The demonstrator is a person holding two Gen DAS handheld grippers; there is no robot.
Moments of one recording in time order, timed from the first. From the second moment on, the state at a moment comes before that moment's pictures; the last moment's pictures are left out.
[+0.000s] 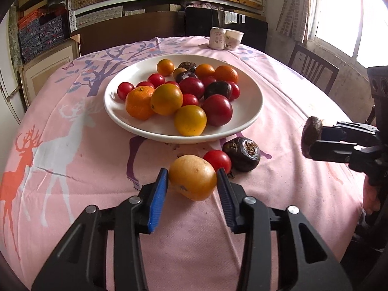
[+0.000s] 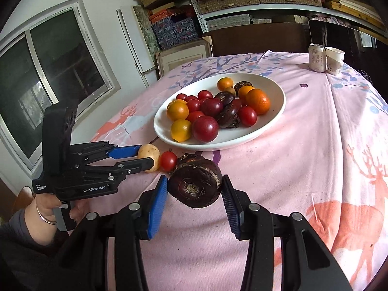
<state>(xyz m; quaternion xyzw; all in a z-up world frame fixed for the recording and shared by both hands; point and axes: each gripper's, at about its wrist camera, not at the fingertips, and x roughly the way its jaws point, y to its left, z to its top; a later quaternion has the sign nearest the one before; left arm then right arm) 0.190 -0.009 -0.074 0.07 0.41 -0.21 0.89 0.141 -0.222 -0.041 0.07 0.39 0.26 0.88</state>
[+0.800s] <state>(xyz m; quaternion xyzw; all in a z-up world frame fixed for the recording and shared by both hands) 0.242 -0.009 -0.003 0.01 0.34 -0.22 0.92 0.224 -0.226 0.001 0.10 0.36 0.25 0.89</state>
